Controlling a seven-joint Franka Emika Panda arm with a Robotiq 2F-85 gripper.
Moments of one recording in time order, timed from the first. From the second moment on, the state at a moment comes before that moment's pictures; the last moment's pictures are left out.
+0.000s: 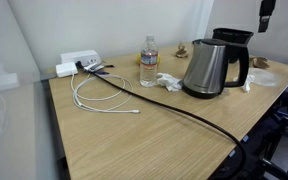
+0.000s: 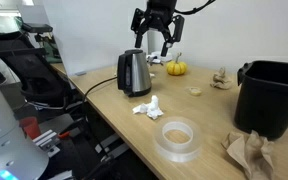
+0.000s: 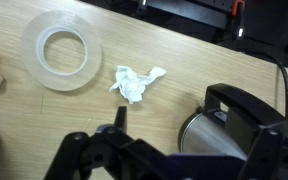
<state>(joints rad) -0.02 -0.19 -0.28 -2.27 0.00 1.81 -0.54</state>
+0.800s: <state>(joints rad) -0.06 -0.19 -0.26 -2.29 0.00 1.81 -0.44</state>
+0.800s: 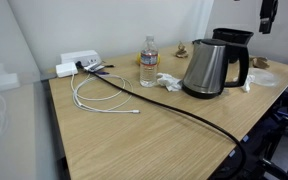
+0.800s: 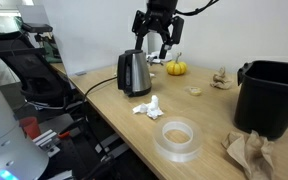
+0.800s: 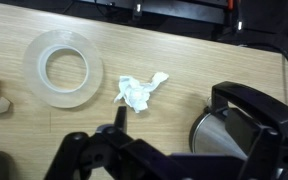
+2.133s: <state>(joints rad) -0.16 -0.15 -0.29 -2.47 0.10 2.02 -0.33</state>
